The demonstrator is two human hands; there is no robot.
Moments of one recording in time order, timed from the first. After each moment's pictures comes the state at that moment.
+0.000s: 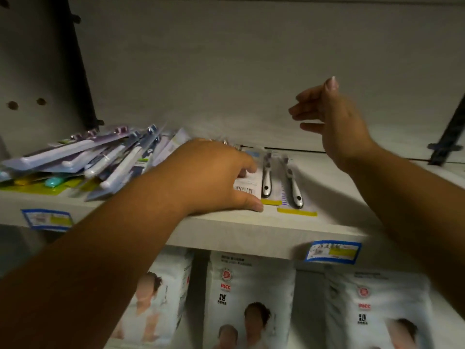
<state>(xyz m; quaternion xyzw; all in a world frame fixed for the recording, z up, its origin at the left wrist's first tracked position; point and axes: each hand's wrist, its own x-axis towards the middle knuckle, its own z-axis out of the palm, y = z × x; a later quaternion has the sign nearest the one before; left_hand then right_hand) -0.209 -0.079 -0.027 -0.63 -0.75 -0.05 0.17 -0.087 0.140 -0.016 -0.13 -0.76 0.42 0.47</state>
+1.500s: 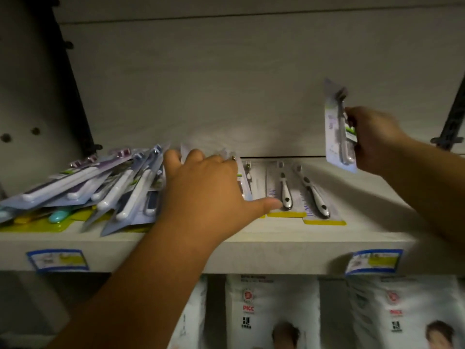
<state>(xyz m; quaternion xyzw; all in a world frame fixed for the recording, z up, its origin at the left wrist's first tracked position) -0.224 -0.087 -0.047 -0.48 -0.83 -0.07 0.27 -0.076 0.148 -0.010 -0.28 -0.51 0.61 0.53</state>
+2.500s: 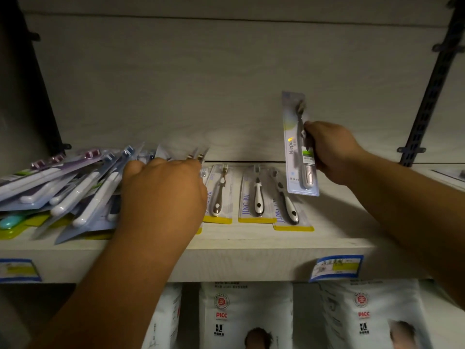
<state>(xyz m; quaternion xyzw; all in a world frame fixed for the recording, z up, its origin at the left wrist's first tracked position) -0.233 -0.084 -0.059 -0.43 -0.83 -0.14 0.33 -0.078 0.150 -0.019 -0.32 -0.67 0.49 0.45</state>
